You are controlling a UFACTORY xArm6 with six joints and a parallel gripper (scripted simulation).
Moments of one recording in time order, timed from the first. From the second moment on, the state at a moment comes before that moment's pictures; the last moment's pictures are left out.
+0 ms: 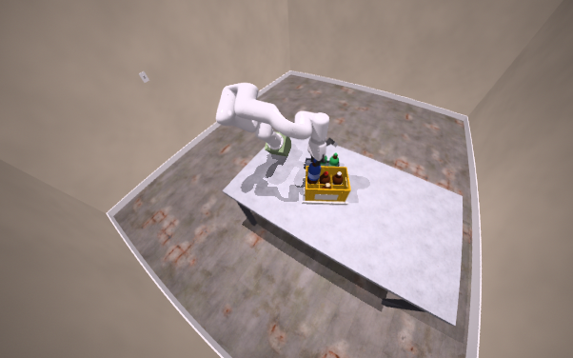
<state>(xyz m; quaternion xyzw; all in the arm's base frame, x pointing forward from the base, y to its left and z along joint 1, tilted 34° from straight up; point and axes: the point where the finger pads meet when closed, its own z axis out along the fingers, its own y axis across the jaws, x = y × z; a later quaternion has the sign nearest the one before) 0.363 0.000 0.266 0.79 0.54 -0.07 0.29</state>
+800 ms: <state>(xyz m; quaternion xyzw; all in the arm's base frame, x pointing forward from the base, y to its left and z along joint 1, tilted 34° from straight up) 0.375 -0.017 0.280 0.79 0.54 -0.07 0.29</state>
